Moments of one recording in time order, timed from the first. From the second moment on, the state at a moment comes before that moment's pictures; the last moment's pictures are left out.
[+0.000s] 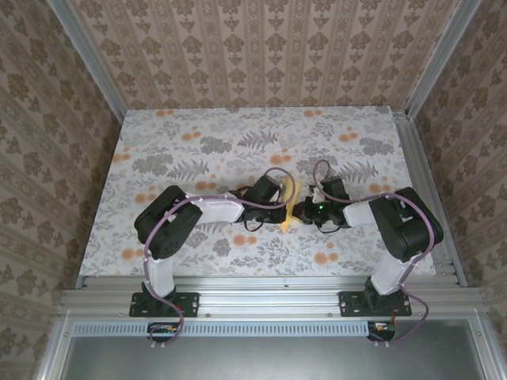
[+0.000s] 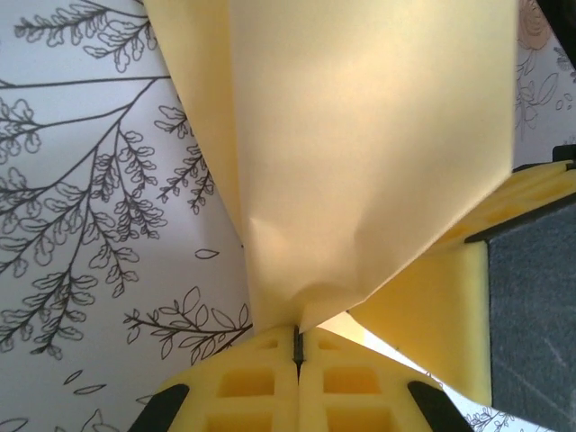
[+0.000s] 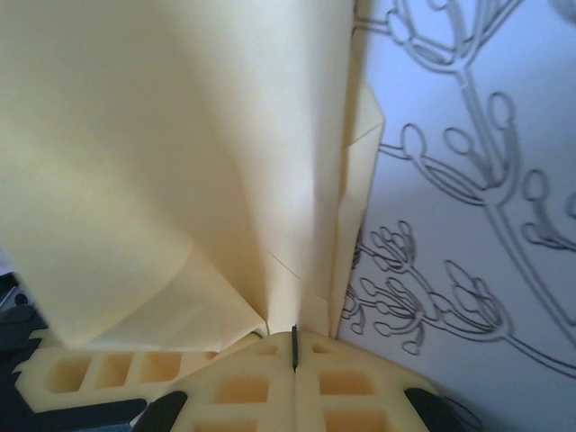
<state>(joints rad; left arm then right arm) -0.90 1.91 1.05 -0.07 0.23 -0.61 0.30 1.72 0.59 0.26 -0.63 0.84</state>
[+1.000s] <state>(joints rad) -0.88 1.91 1.05 -0.02 0.27 -0.64 0.29 1.71 0.65 0.09 -0.58 0.79</state>
